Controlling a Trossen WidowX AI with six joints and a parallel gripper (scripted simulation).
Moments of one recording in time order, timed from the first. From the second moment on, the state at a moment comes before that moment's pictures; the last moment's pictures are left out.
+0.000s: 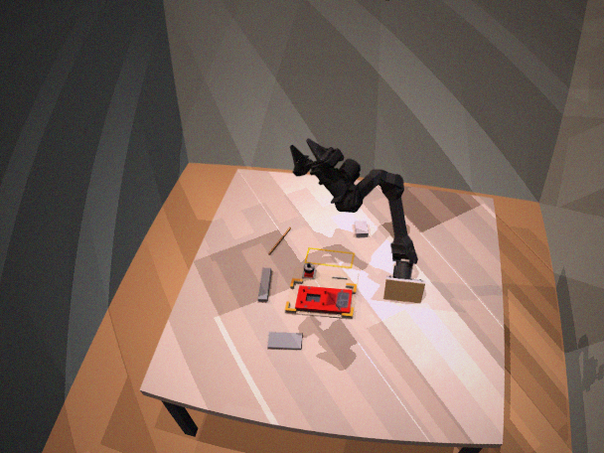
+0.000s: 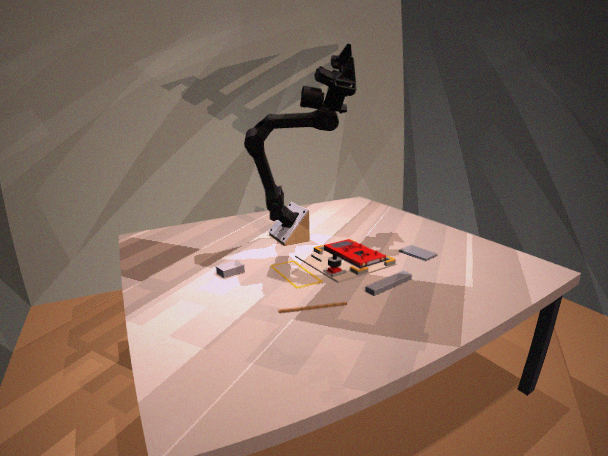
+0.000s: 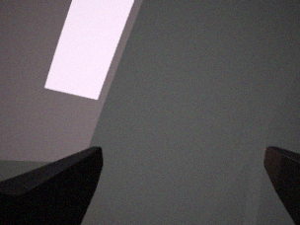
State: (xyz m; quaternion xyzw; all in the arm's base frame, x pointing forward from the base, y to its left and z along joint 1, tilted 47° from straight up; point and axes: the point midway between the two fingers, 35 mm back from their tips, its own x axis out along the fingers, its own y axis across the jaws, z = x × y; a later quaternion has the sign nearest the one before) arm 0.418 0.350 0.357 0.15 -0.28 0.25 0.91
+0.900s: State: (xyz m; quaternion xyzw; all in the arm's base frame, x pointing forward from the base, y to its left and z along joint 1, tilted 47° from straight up) arm 0.534 0.205 0.138 -0.01 0.22 -0.01 0.98
